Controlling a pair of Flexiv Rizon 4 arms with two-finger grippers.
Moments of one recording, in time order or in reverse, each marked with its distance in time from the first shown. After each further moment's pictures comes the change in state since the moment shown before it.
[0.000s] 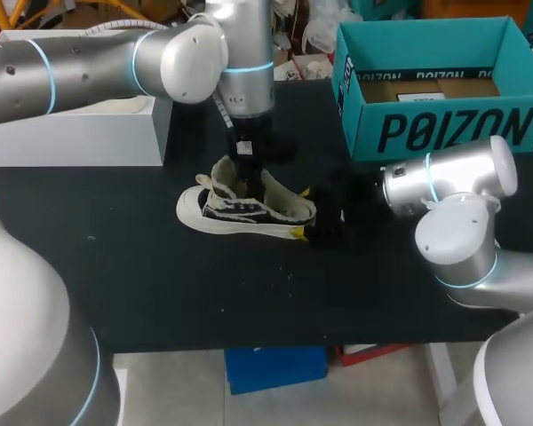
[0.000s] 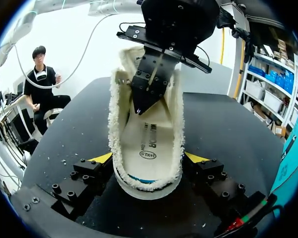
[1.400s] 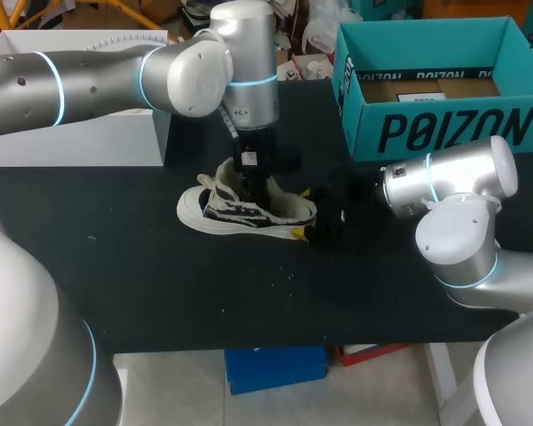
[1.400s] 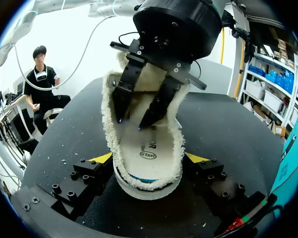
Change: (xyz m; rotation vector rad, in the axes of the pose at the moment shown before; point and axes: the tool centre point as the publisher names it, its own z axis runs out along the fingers) left arm -0.005 -0.007 0.023 0.005 -0.003 -0.016; right arm 0.000 -0.001 0.000 0.001 0.000 0.000
